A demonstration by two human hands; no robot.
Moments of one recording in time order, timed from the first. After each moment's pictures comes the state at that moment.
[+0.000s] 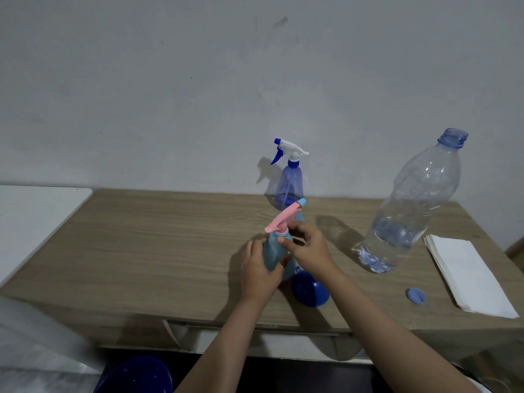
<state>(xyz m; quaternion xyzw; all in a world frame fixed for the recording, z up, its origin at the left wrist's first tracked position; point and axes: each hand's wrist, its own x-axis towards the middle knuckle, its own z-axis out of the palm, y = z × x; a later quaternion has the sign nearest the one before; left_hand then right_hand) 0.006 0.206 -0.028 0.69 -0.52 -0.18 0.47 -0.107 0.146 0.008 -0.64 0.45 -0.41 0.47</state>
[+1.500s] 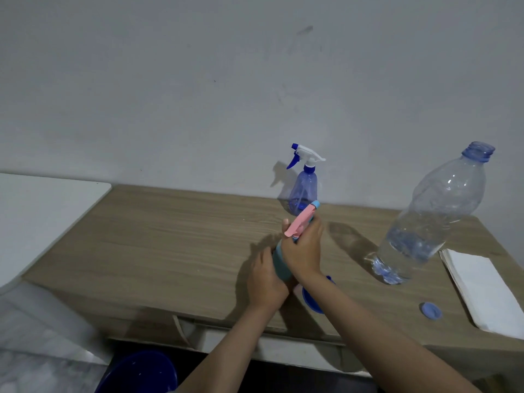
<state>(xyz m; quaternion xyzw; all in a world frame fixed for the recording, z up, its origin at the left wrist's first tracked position) 0.011 0.216 -0.029 0.75 -0.52 -0.18 0.38 -0.054 0.150 0.006 -0.60 0.51 -0.52 0.32</state>
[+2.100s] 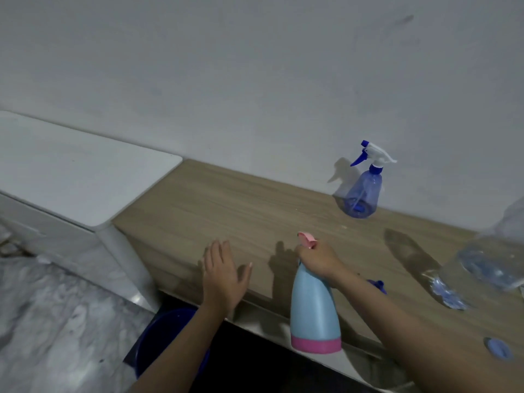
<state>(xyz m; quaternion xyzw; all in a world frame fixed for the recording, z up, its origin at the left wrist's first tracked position) 0.145 0.310 -0.072 0.86 -0.43 0.01 0.27 -0.019 0.181 0.012 -0.74 0.51 -0.12 0.43</state>
